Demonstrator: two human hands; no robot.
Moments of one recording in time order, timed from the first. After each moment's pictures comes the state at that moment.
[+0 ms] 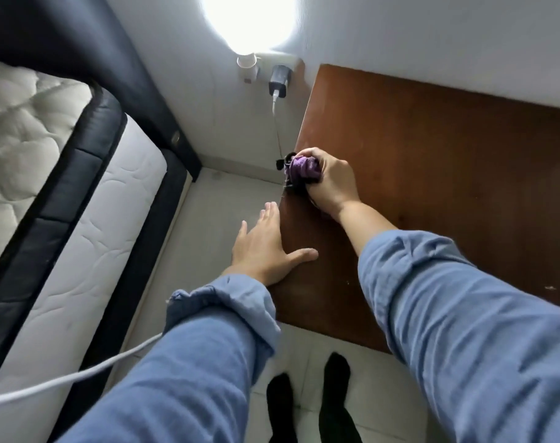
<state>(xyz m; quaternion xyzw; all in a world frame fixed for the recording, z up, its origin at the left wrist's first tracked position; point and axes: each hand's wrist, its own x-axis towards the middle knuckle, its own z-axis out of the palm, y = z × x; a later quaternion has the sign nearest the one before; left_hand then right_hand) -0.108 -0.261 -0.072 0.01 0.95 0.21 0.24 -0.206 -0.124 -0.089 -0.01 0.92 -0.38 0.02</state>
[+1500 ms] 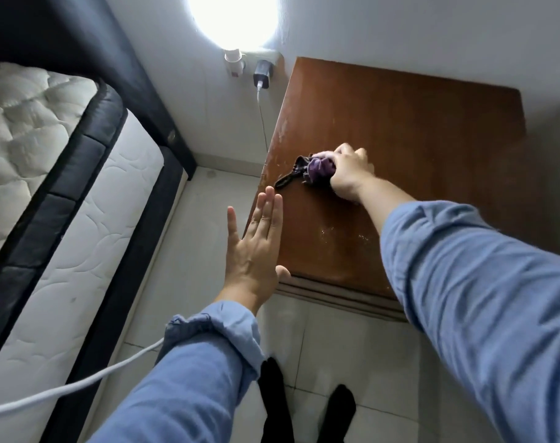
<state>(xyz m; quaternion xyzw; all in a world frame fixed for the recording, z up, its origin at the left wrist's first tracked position) 0.006 -0.250 -0.066 0.11 0.99 0.03 0.07 -0.140 -0.067 -0.049 0.02 0.97 -0.20 0.15</state>
